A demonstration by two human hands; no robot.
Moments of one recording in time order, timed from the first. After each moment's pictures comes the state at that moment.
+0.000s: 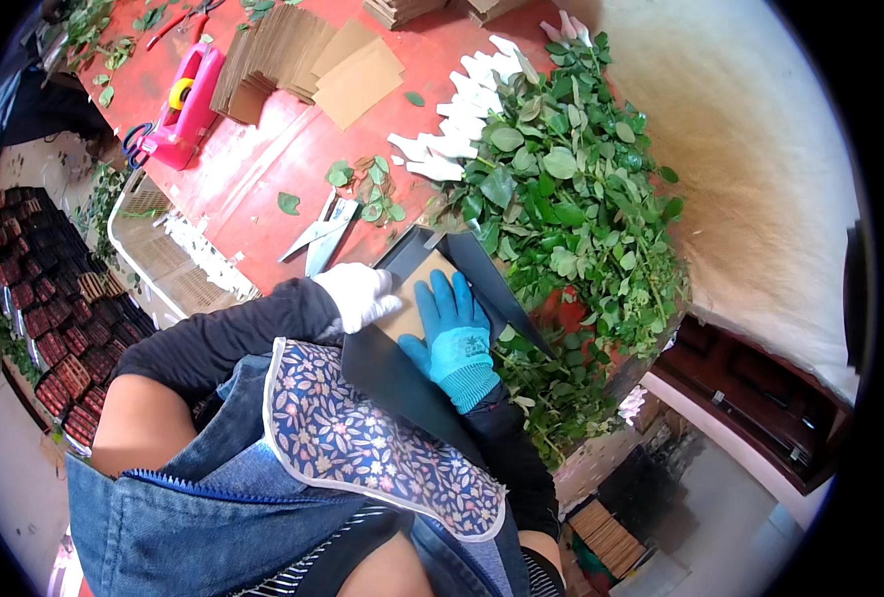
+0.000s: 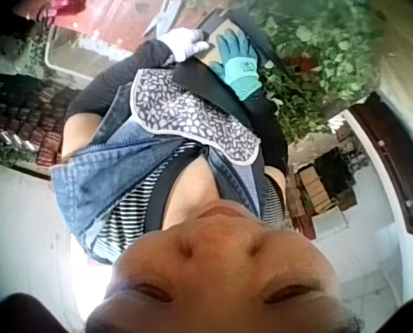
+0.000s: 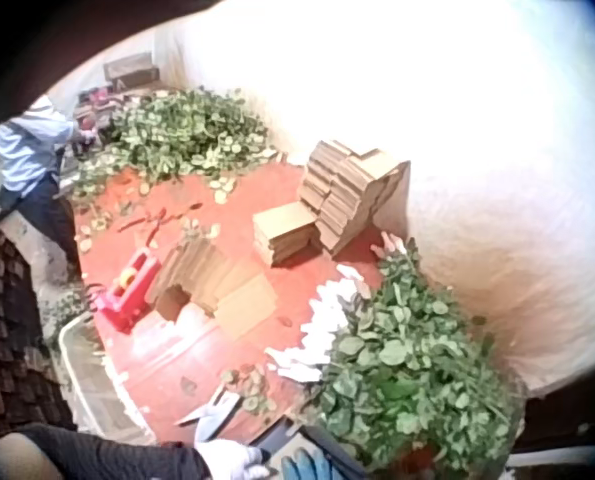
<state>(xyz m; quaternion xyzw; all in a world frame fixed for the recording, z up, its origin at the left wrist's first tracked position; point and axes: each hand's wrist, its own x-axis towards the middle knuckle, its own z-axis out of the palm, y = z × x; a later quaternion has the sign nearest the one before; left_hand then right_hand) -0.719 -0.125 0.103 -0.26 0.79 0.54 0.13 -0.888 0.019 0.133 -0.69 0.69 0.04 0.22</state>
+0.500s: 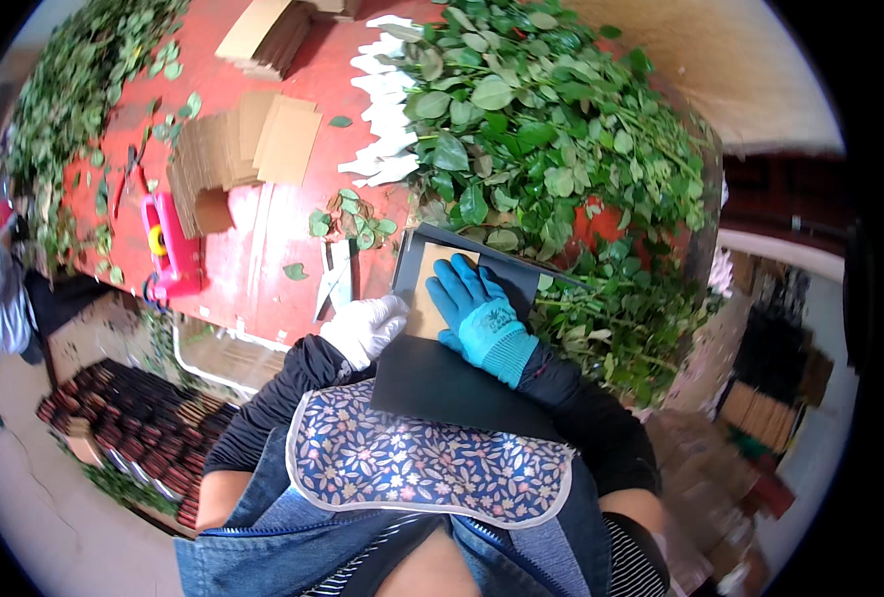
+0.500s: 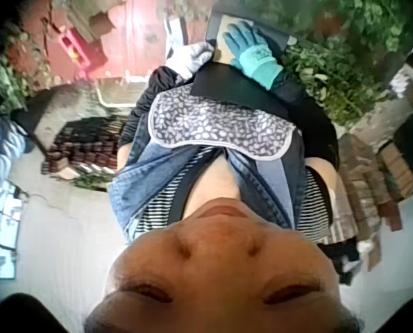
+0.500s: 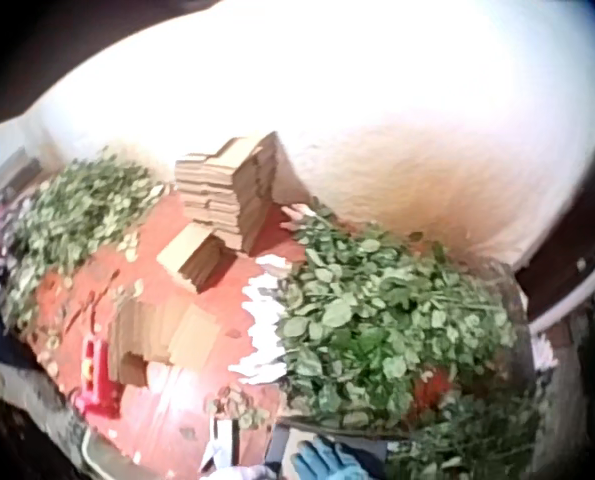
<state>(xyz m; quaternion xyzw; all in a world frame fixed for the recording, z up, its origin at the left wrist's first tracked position) -0.703 -0.131 0.095 -0.19 0.80 0.56 0.11 -0.879 0.032 0.122 -0.64 0.73 -0.03 0.25</state>
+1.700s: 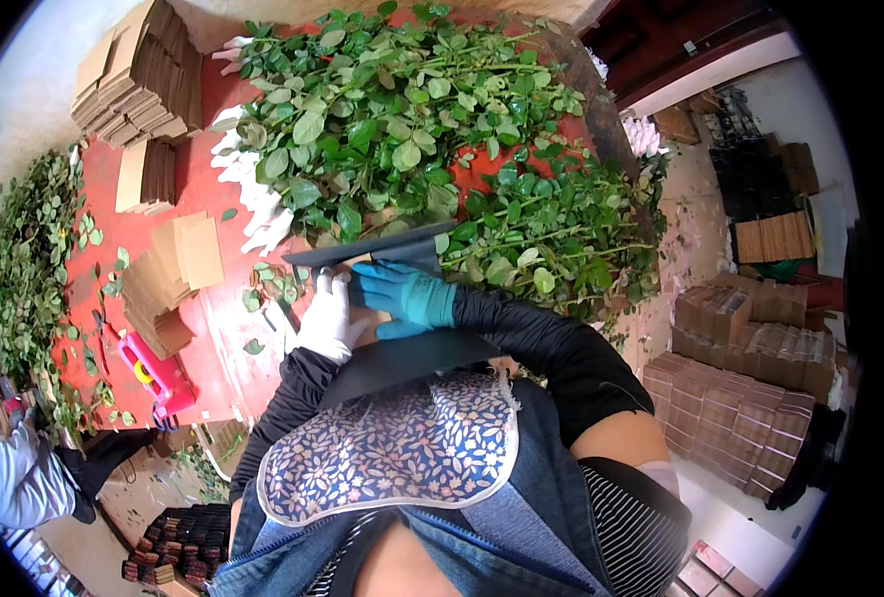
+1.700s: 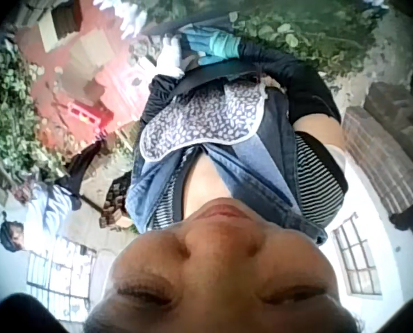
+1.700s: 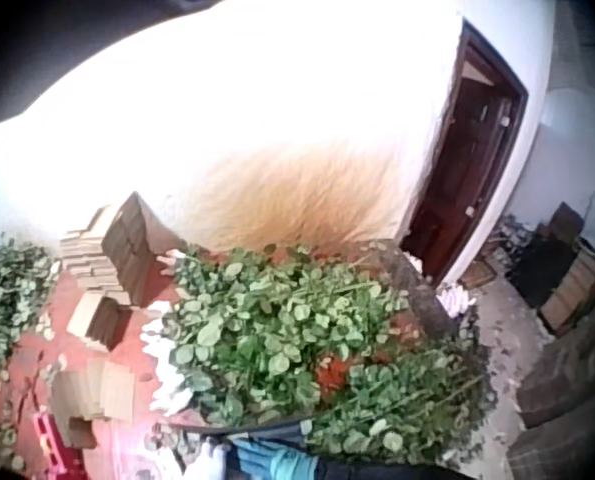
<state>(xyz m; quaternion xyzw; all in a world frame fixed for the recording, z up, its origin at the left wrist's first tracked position) -0.779 -0.124 0.071 -0.06 0.94 0.33 0.06 -0.902 0.058 0.023 -0.67 0.69 -0.22 0.13</state>
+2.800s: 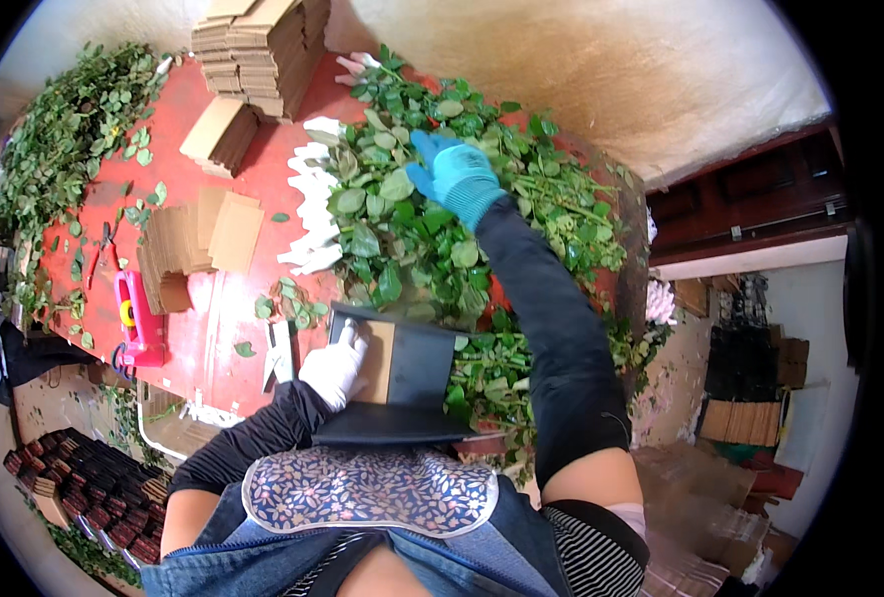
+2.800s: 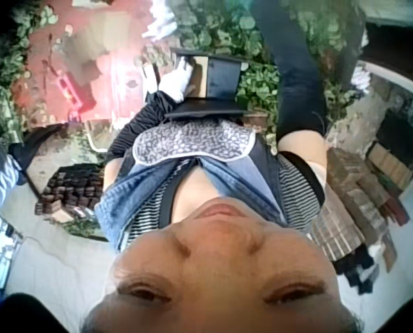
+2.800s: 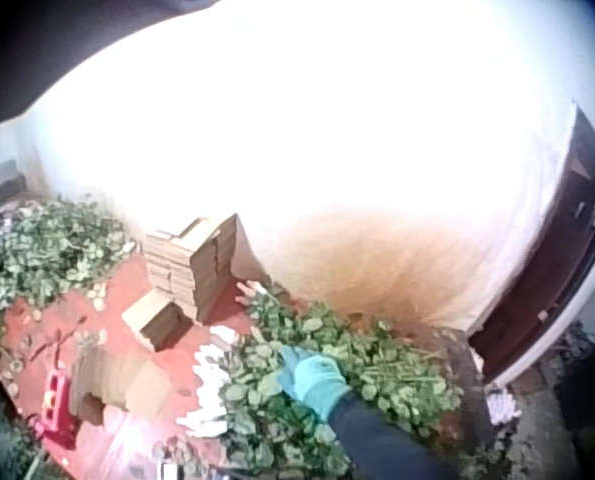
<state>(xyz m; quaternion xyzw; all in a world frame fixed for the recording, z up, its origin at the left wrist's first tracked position) -0.774 -0.119 0.112 -0.10 0.95 0.25 0.17 -1.113 -0.115 0.167 -0.59 0.80 -0.12 -0.06</state>
